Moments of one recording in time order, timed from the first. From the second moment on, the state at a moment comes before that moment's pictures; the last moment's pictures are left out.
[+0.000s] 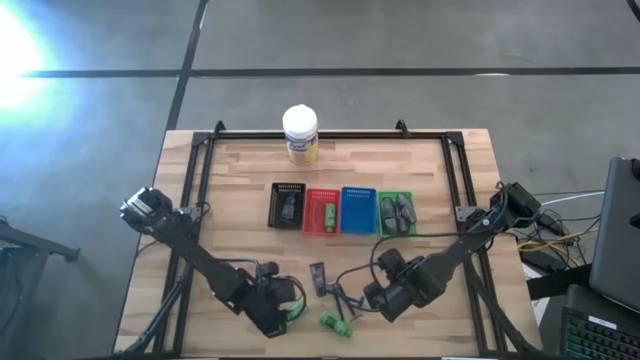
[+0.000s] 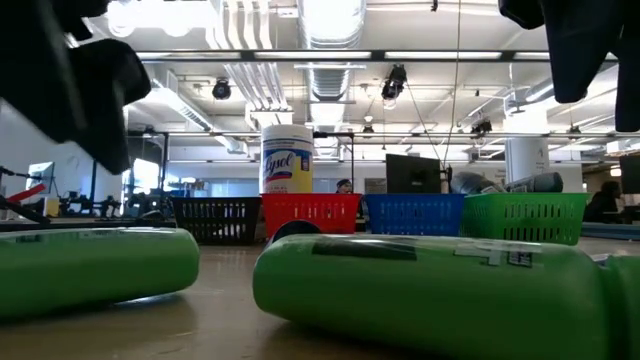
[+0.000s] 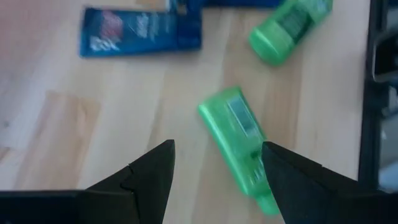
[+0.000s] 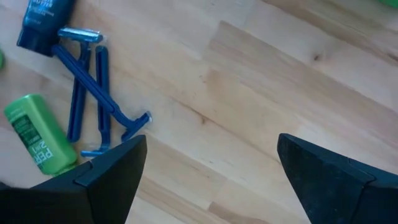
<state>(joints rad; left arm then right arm) -0.68 1.72 1.16 -0.49 -0.31 -0.88 0.63 1.75 1.36 -1.07 0.21 1.75</state>
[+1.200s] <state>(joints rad) -0.77 2.05 1.37 -0.56 -0.39 -1.04 0.64 1.75 1.36 -1.18 0.30 1.44</state>
